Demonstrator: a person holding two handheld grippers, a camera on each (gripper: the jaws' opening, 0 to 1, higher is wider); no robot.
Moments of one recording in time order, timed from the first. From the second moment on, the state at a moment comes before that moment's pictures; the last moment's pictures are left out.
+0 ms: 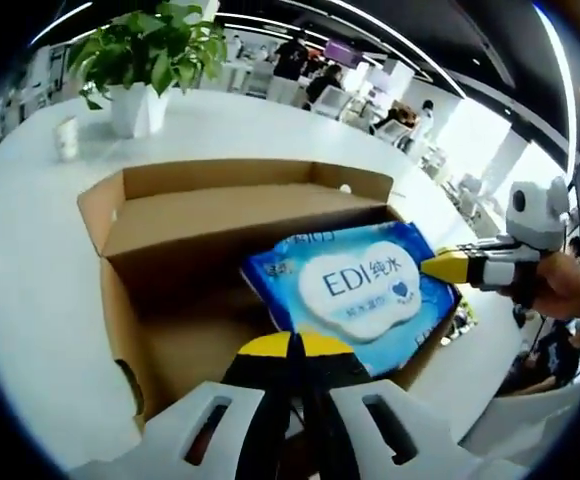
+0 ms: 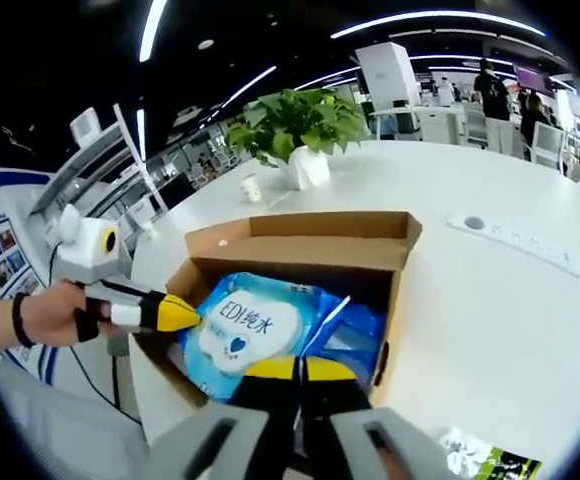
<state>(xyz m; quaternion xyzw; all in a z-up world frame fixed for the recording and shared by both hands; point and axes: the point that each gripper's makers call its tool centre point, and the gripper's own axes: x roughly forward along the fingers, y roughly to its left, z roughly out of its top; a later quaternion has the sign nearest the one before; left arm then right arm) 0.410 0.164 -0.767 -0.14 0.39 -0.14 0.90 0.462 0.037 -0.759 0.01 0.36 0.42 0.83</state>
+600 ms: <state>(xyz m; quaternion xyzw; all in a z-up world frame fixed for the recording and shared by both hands) 0.411 0.153 -0.740 -0.13 0.37 -0.14 0.91 0.460 0.025 -0.733 0.02 0.34 0.41 0.84</state>
